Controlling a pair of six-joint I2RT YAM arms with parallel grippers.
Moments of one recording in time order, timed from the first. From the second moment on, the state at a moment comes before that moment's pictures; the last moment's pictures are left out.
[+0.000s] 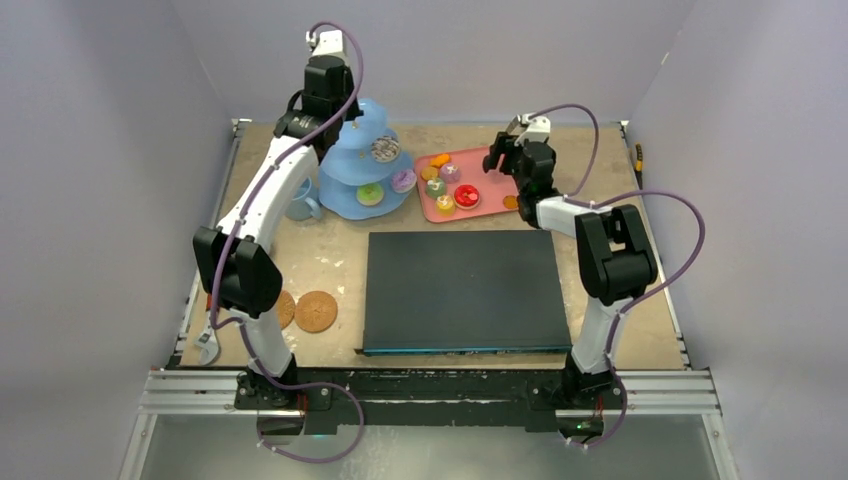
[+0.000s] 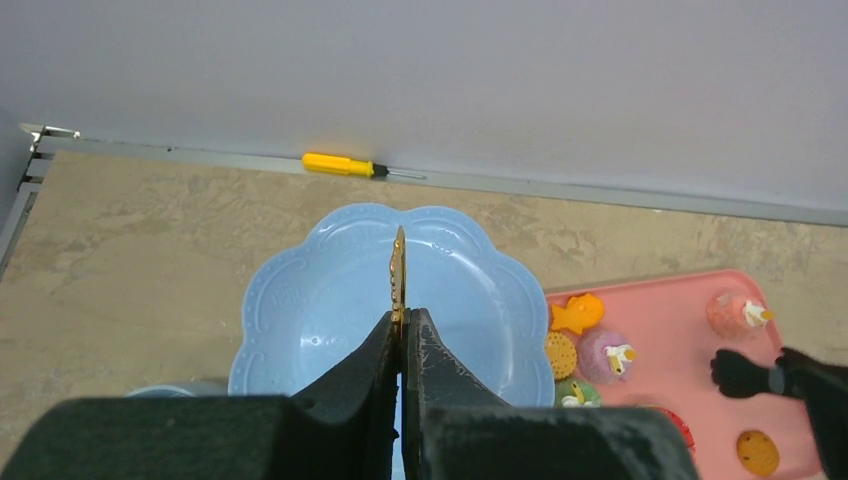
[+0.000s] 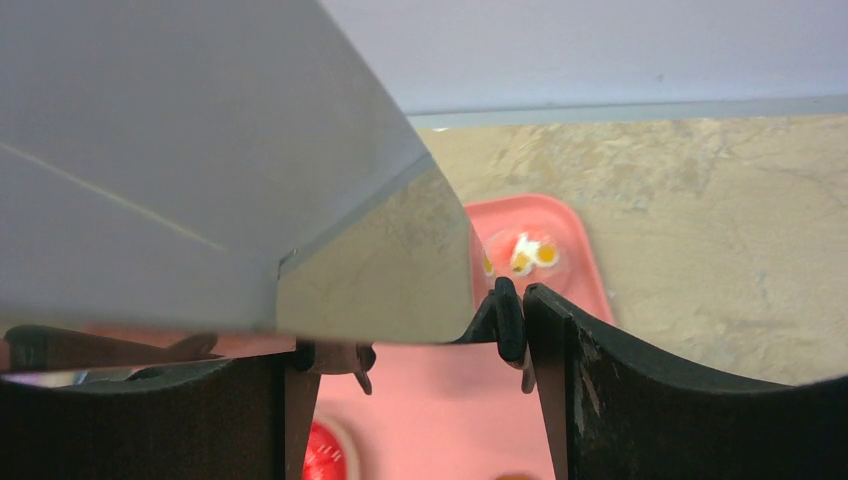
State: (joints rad) left arm -0.31 1.84 1.88 -0.39 -0.29 -0.25; right arm 0.22 1.94 1.15 0.57 0.11 0.18
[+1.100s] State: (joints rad) left arm -0.19 1.73 1.87 -0.51 0.24 0.28; right arm 0.40 1.81 0.96 0.53 0.05 0.15
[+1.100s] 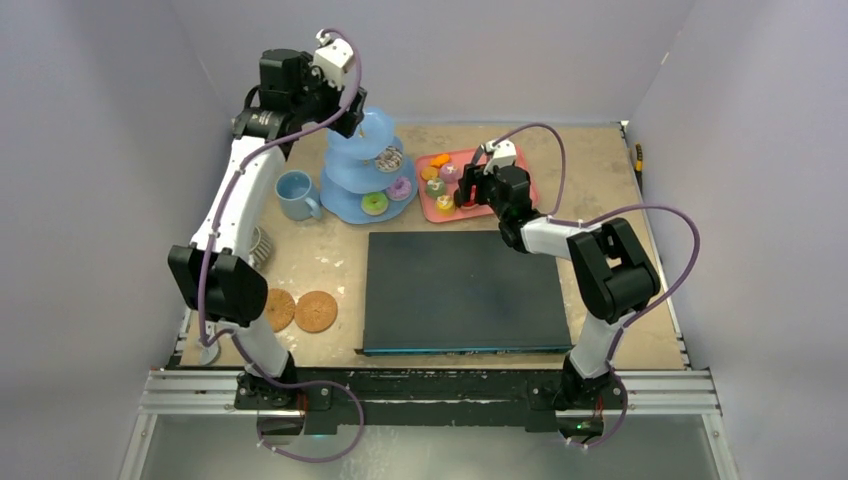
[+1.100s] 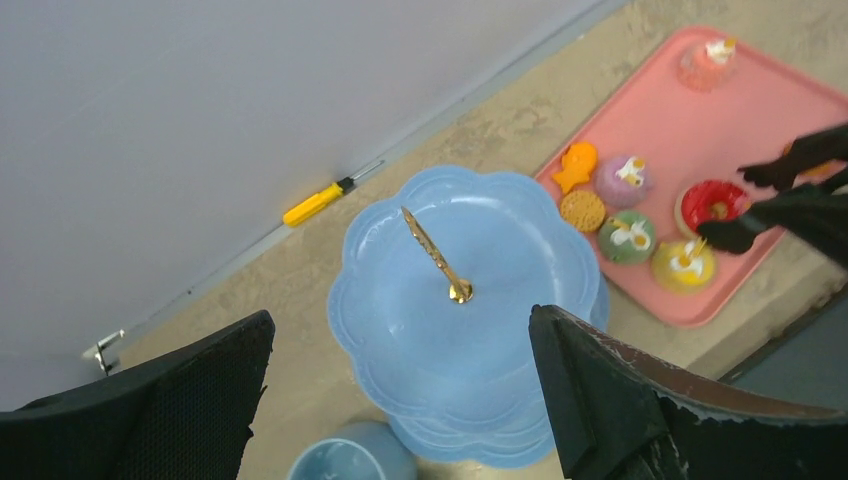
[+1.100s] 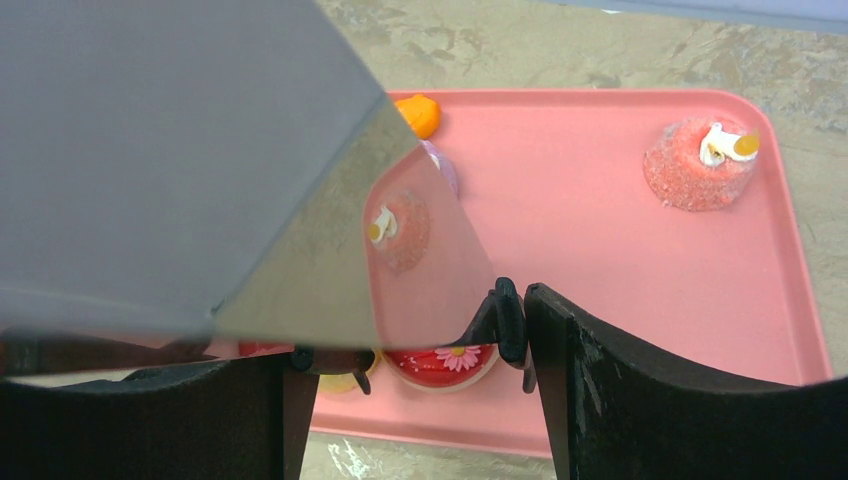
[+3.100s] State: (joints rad) left arm -0.07 1.85 1.59 -0.03 0.65 0.21; right arm 0.41 1.67 0.92 0.54 0.05 0.16
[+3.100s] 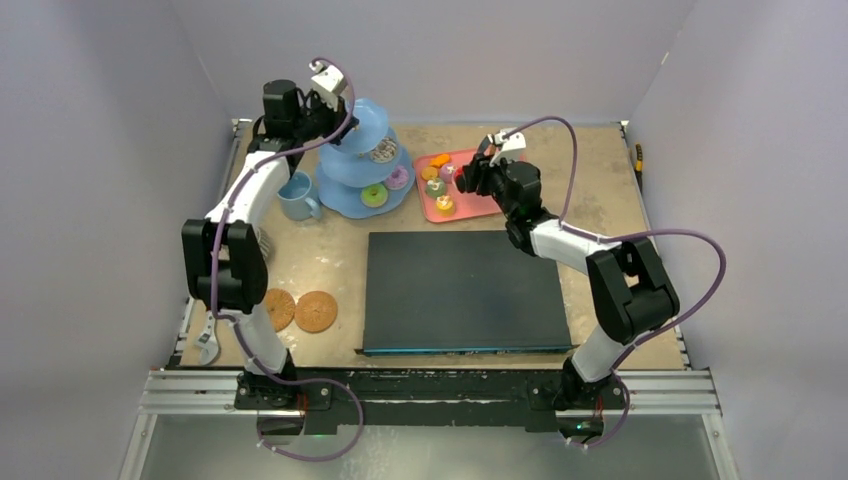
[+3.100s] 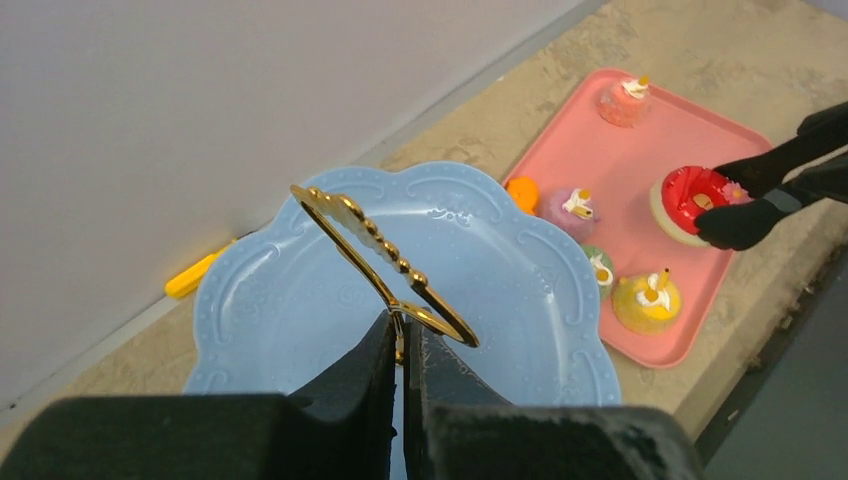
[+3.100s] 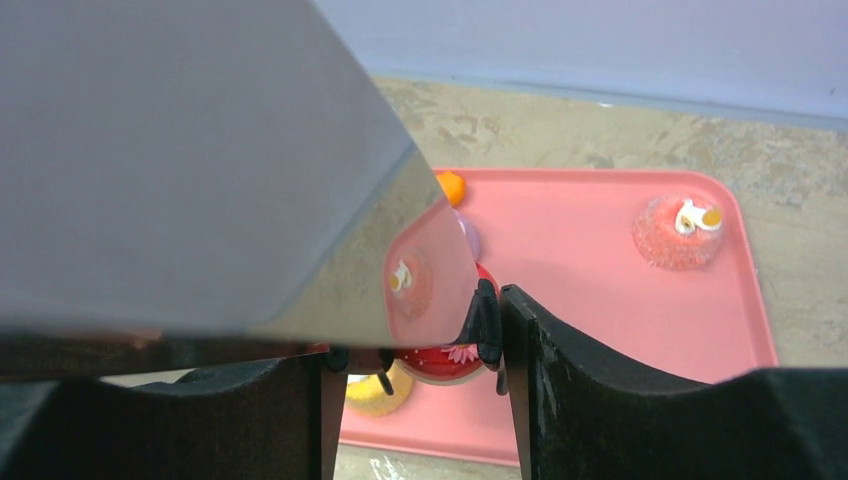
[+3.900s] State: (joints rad) left arm -0.21 1.74 1.45 -0.01 0.05 -0.06; right arm 0.57 1.67 1.09 0.52 -0.03 0.18
